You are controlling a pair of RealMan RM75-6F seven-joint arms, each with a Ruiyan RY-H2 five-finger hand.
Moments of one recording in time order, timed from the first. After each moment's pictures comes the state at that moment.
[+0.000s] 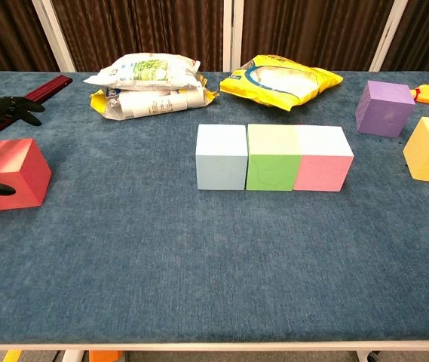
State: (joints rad) left arm -0.48 -1.31 -0.07 -1.65 1.19 1.01 0.01; right arm 0.47 -1.19 0.12 -1.47 -1.09 0.92 -0.07
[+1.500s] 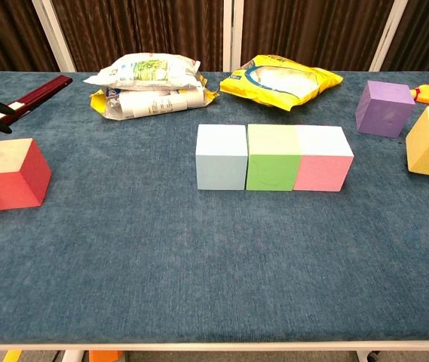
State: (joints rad) left arm -0.47 -1.25 -0.09 -1.61 1.13 0.94 -0.06; right arm 0.49 -1.20 0.14 -1.45 -1.21 0.94 0.02
